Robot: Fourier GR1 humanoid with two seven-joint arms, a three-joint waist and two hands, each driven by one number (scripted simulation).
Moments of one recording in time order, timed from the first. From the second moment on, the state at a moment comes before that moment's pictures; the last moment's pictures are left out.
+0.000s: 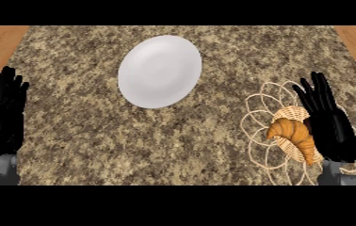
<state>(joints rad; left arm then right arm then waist) -0.04 0.51 -0.03 -1.62 0.30 0.46 0.07 -0.03 -0.26 -0.05 -1.56 -0.27 -0.02 -0.16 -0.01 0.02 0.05</state>
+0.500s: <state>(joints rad) 0.06 0.59 -0.16 -1.56 0.15 0.34 -0.05 -0.07 -0.39 -0.21 -1.61 -0.44 0.10 -0.11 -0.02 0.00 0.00</state>
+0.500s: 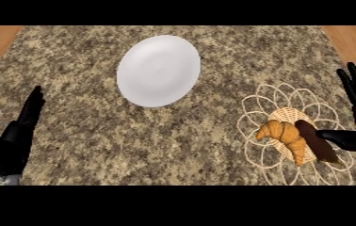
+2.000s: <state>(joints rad) 0.08 0.51 -0.14 -1.46 0.05 0.24 -0.16 0.25 -0.77 -0.37 -1.81 -0.25 0.45 0.11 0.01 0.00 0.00</state>
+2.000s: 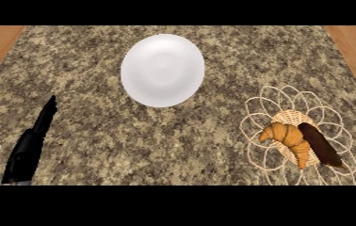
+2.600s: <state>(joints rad) 0.08 0.49 -0.11 -1.49 0.02 0.21 -0.13 0.08 -0.82 -0.18 -1.62 0.02 0.58 0.11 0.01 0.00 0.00</state>
